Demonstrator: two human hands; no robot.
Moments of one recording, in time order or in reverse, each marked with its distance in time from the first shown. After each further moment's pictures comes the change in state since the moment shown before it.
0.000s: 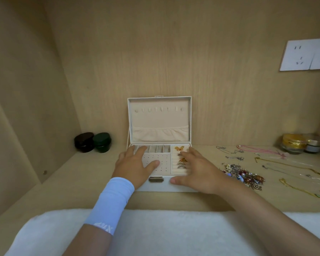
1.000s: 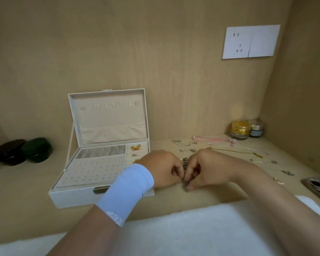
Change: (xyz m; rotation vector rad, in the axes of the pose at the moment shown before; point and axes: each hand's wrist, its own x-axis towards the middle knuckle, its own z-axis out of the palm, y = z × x) left_hand 0.016 0.183 0.061 0.090 -0.415 0.642; right_hand -0.046 0.116 -0.095 -0.103 -0.166 -0.001
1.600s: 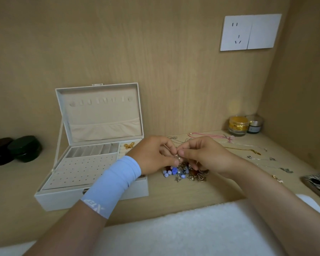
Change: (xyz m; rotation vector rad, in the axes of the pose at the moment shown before) left_hand 0.009 -0.012 -0.010 -0.577 0.143 -0.101; right_hand 0.012 0.005 0.001 0.648 0.258 0.061
